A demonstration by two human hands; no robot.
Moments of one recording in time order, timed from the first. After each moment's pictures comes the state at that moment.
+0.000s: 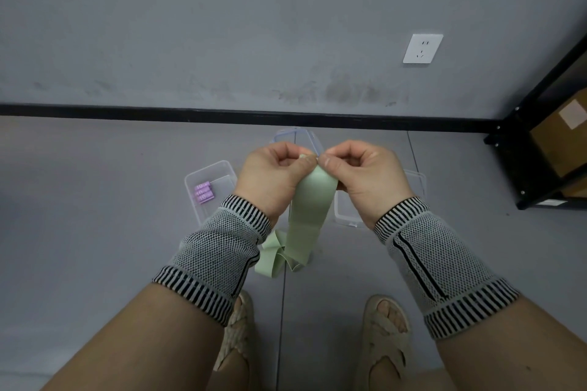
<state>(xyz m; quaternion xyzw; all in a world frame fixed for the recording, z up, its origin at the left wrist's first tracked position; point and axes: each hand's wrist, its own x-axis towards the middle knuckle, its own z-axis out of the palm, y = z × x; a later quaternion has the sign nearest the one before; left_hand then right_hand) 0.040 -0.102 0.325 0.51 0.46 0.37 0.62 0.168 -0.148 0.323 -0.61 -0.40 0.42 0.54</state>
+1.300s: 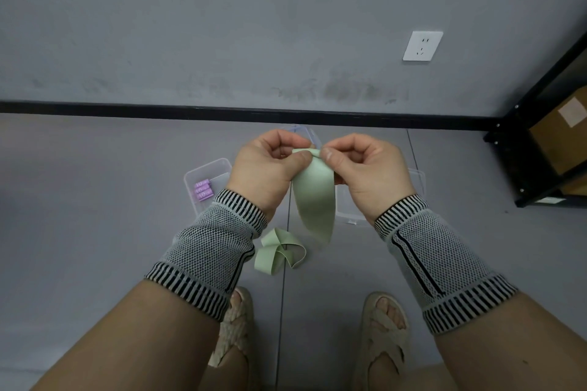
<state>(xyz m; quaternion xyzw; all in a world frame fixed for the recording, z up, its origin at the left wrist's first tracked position) 0.036 -0.102 0.333 0.50 0.44 0.40 0.62 0.166 -0.150 0.327 -0.60 -0.41 0.40 0.56</state>
